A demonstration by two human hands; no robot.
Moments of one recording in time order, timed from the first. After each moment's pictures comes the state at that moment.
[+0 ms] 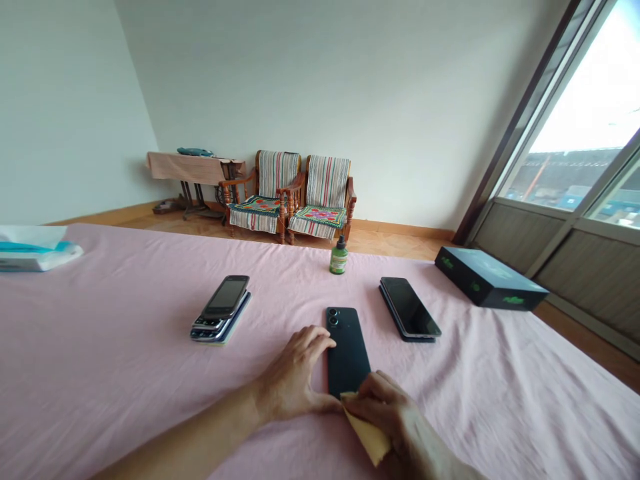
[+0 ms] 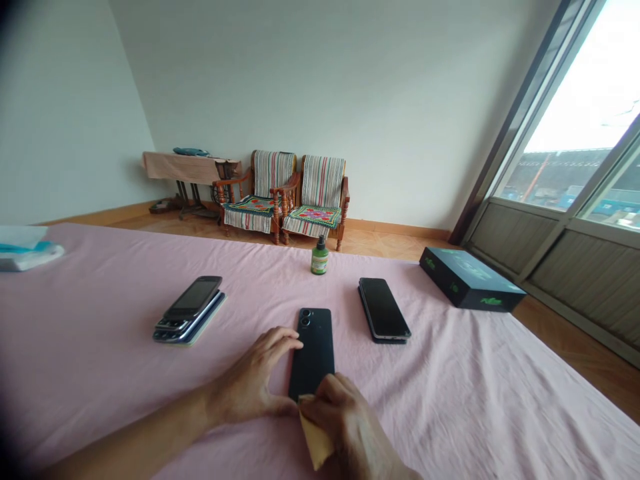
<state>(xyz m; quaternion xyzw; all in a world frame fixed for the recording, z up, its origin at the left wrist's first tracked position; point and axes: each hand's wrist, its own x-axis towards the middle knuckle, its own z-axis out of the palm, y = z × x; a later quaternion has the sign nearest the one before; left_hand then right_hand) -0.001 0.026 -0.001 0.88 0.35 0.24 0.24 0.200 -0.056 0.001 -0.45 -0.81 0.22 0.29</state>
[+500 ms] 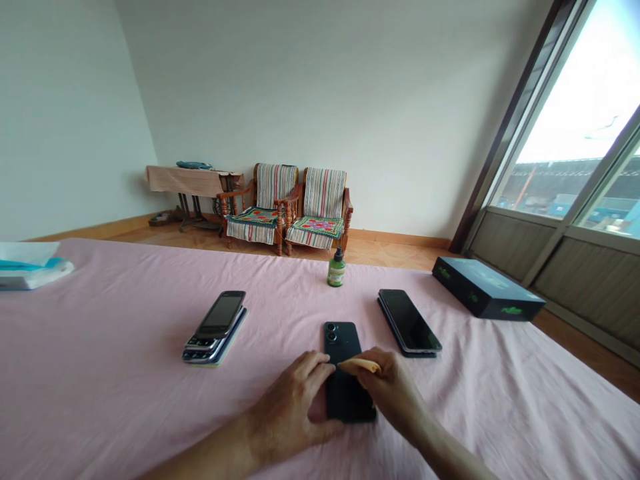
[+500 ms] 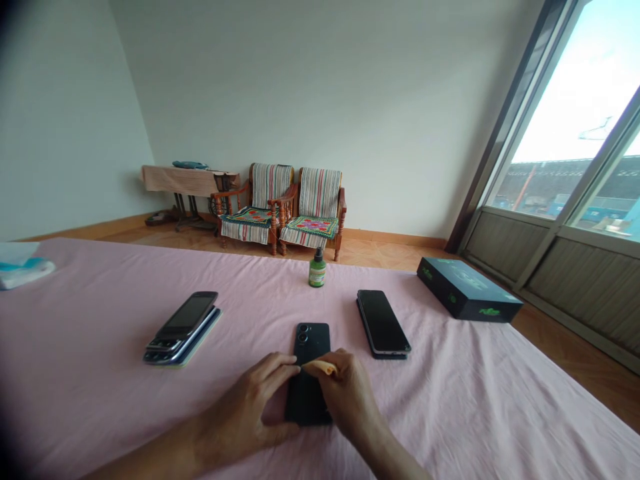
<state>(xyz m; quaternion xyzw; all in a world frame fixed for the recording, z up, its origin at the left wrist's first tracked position) -0.002 0.016 0.003 0.88 0.34 0.23 0.23 0.189 -0.002 0.015 -0.57 -0.60 0.35 0.44</state>
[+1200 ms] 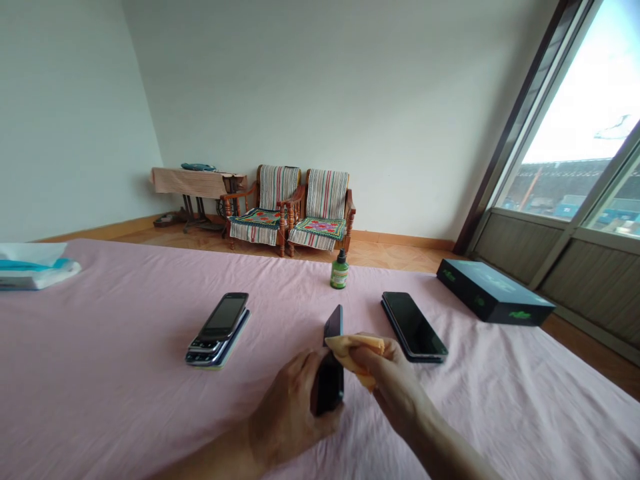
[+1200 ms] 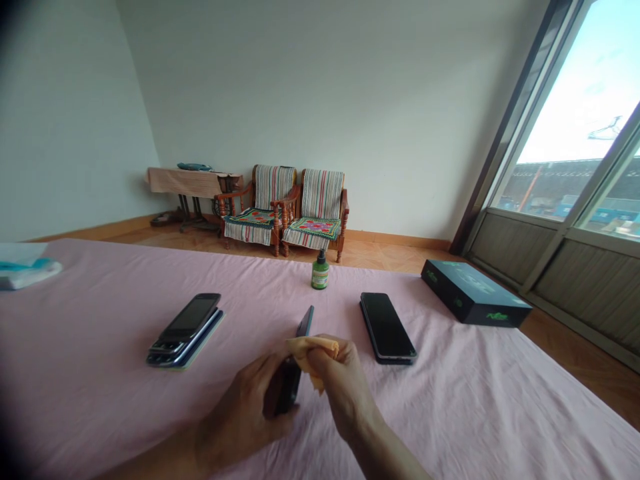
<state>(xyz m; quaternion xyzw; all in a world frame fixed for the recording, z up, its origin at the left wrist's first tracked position) 0.002 0.013 0.013 0.84 0.39 0.31 0.23 0.167 0.005 0.041 -0.41 -0.47 0.54 0.56</state>
